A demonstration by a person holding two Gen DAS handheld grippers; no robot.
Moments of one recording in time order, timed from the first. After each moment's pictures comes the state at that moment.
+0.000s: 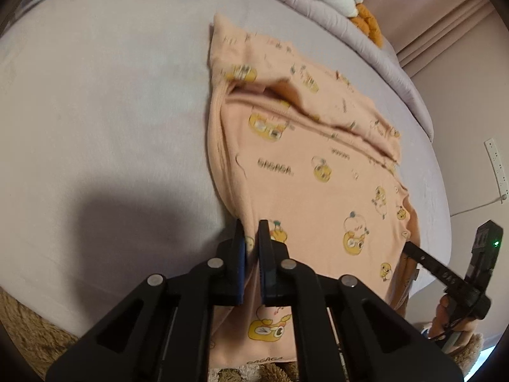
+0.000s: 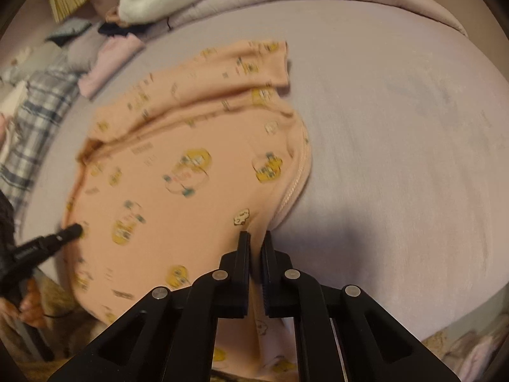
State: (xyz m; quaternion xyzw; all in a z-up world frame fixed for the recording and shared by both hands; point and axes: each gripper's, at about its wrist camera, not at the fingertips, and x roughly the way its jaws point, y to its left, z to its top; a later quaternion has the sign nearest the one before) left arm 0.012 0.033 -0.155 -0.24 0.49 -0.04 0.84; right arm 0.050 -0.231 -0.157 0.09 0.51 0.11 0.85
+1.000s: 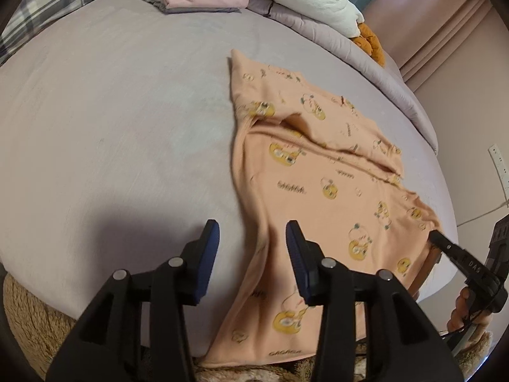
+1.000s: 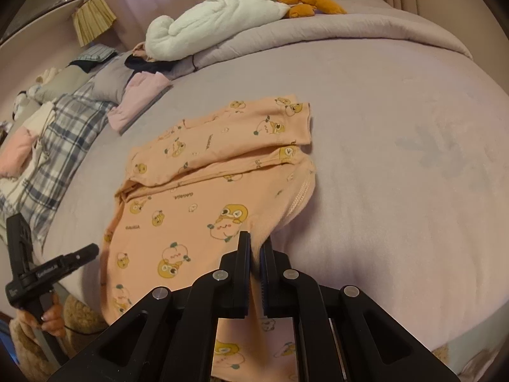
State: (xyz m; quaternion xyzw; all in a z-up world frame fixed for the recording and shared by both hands) left arm -0.010 0.051 -0.144 -0.23 0.46 -0.01 0.86; right arm 0.043 -0.231 -0.122 0.11 0.44 0.14 0.88
